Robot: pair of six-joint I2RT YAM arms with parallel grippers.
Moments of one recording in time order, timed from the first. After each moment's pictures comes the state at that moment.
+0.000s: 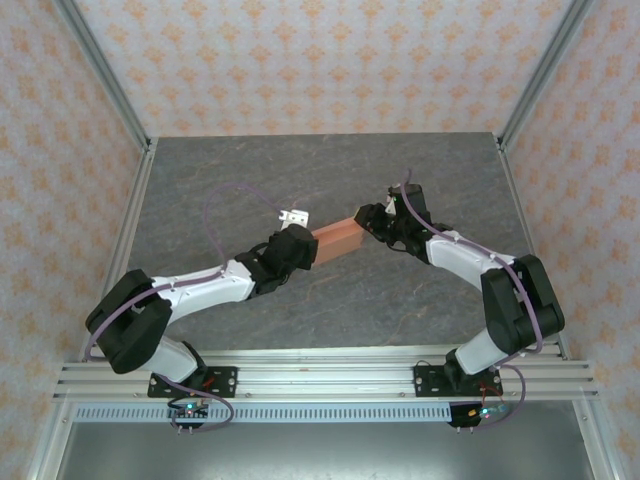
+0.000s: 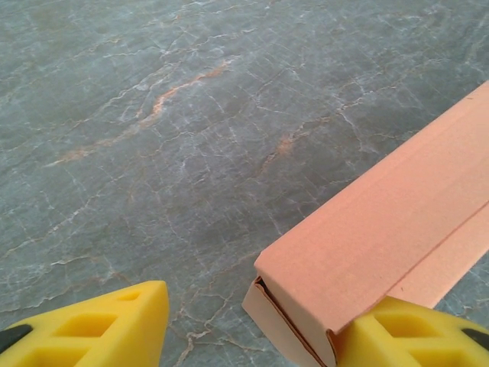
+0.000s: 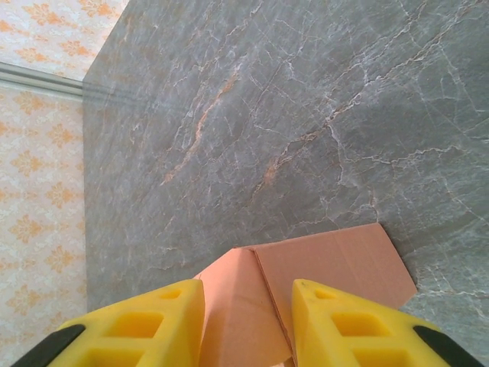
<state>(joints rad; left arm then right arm) -0.76 1.48 0.80 -0.05 -0.43 -0.41 0.38 1.53 0.86 0.02 -0.34 0.89</state>
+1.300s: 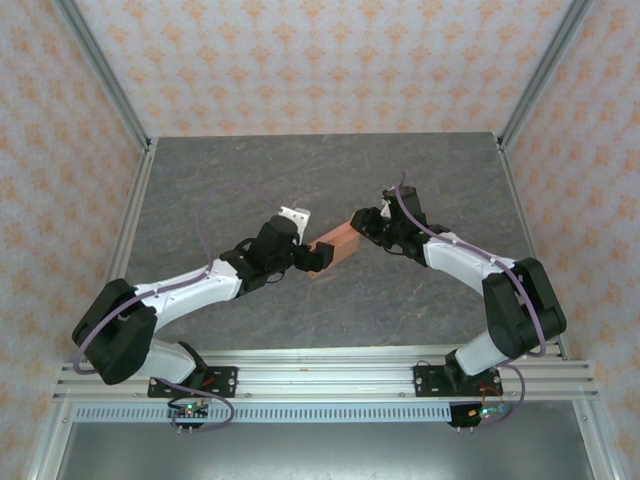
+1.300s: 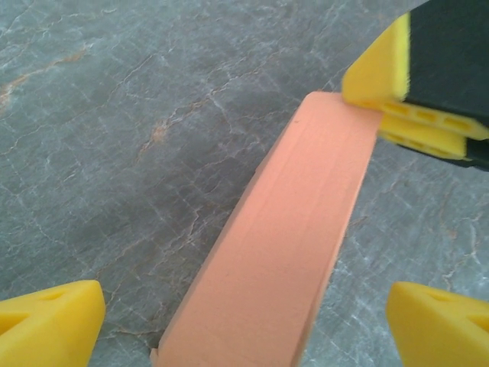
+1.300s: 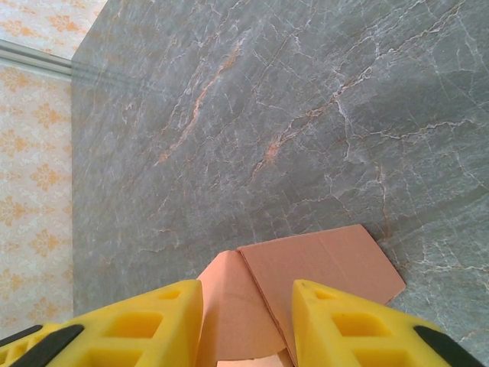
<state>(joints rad) -0.67 1.39 0.78 -0.01 -0.03 -0.39 0.43 1.52 0.86 -0.03 -0.31 0.87</state>
